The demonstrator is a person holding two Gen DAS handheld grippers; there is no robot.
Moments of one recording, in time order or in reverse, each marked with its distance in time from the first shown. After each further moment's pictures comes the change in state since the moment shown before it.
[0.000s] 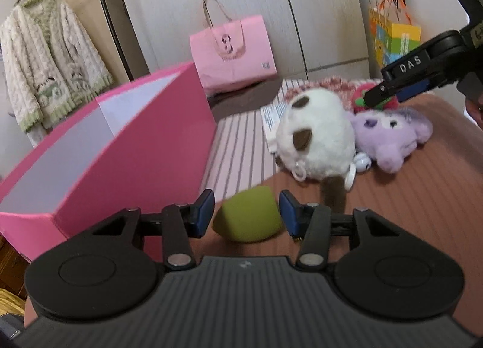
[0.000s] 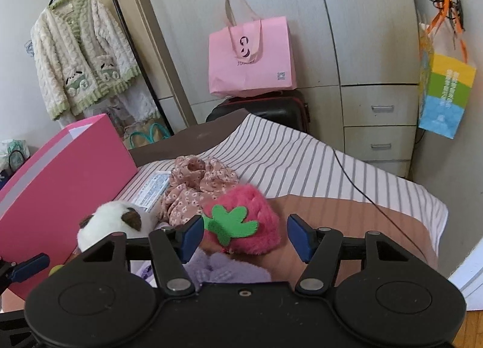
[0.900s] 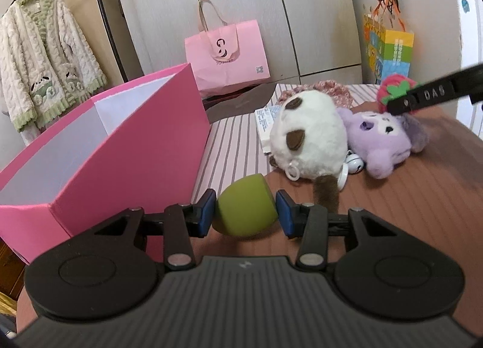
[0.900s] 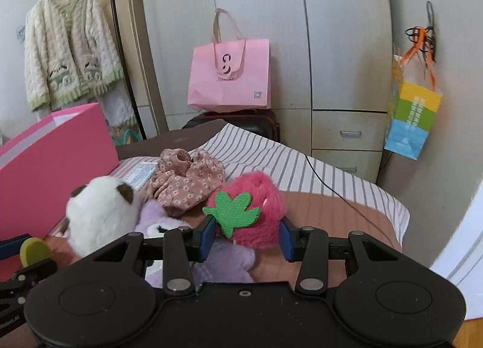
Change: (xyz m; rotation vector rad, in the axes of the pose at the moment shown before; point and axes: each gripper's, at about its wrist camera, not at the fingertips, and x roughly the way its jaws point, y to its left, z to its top) left arm -0.009 0.006 -0.005 -0.015 -0.042 -0.033; right arm -0.040 0.024 -0.037 -0.064 -0.119 -0.178
